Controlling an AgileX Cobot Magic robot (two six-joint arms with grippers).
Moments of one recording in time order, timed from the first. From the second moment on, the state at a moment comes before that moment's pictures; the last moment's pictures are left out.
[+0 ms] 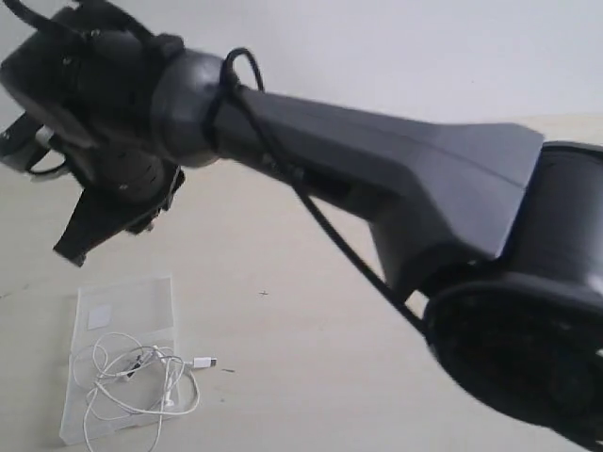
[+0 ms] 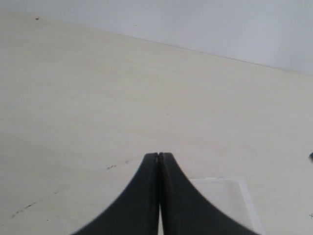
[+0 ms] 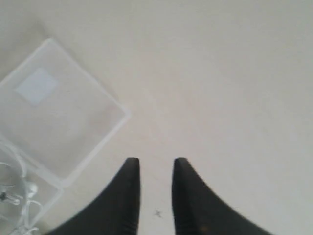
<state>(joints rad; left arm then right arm) 0.22 0.76 -0.43 -0.29 0.25 0.05 1.00 2.37 -2.29 -0.38 1.21 0.08</state>
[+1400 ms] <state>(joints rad) 0.22 0.76 -0.43 -0.22 0.21 0.08 0.89 1.18 -1.04 -0.34 0.80 0.23</state>
